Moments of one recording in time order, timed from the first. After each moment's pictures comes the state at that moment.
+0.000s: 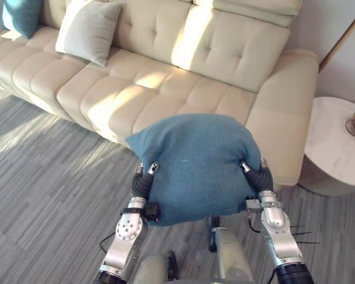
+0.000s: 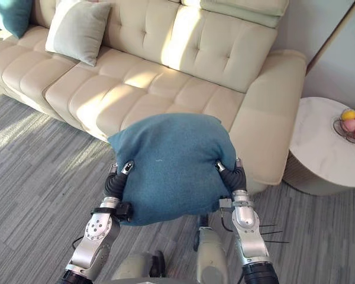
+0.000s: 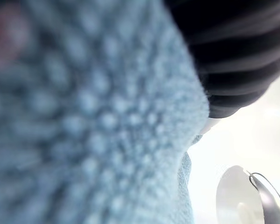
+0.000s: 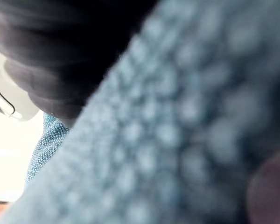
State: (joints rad) left arm 0.06 0.17 -0.31 0.01 -0.28 -0.24 0.19; right arm 0.05 -0.16 0.03 0.10 0.08 -0.23 -0.13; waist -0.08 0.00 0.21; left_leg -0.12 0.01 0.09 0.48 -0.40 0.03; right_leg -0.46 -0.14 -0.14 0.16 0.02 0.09
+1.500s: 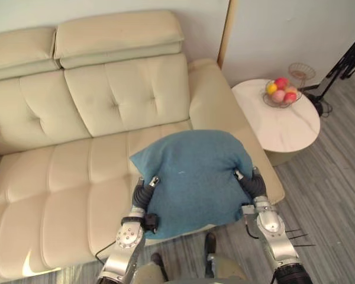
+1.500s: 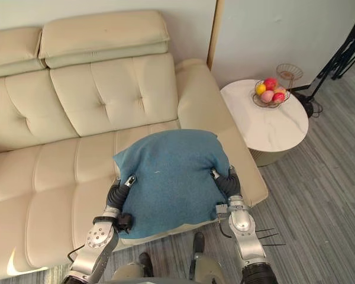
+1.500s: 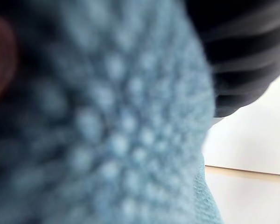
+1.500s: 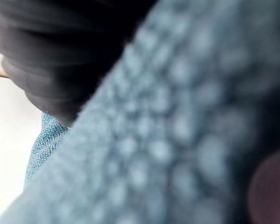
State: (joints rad) left arm 0.09 0.16 -0.24 0.14 -0.18 -0.22 0.18; right arm -0.04 -0.18 0.11 0.24 0.02 -0.21 -0.13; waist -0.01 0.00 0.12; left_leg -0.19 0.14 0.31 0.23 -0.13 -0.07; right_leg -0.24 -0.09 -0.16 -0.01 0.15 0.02
